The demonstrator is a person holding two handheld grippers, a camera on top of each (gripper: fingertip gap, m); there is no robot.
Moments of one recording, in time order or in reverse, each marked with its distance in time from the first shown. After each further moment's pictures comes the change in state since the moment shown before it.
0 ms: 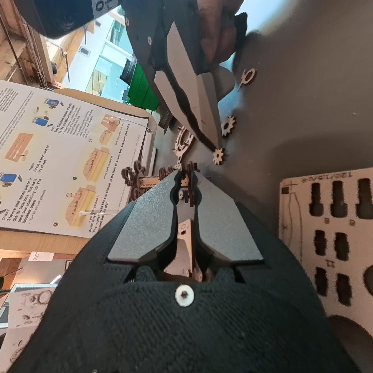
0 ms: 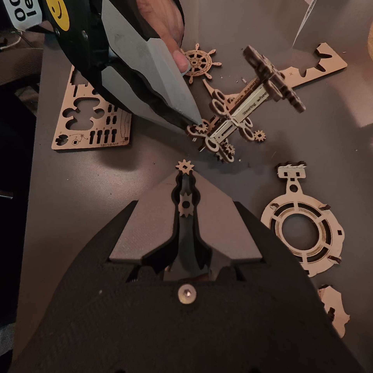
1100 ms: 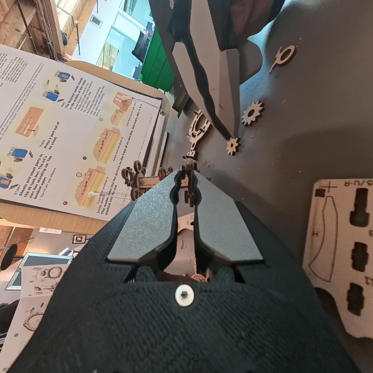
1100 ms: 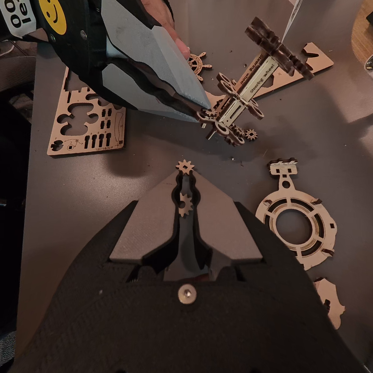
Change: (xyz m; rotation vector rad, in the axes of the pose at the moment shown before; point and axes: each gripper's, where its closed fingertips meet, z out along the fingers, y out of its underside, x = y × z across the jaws) left arm -0.016 0.015 0.002 -0.085 -0.071 -0.045; right arm 0.006 -0.002 -0.003 0.010 0.027 0.028
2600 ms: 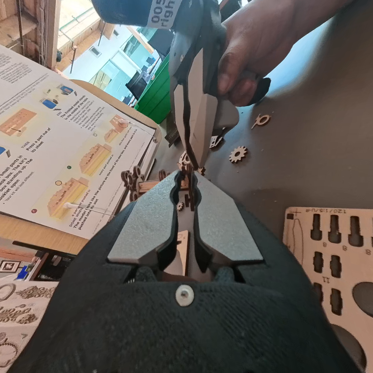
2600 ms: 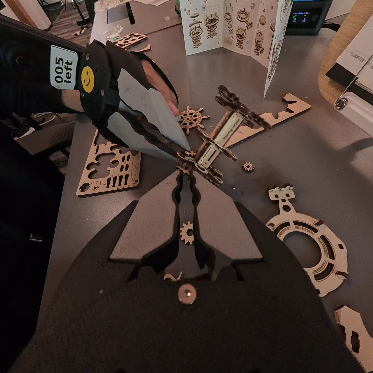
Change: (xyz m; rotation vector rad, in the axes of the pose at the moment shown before) left arm -0.002 -0.028 -0.012 0.194 0.079 -0.211; right arm -0.004 -0.038 -0.008 0.236 -0.030 0.087
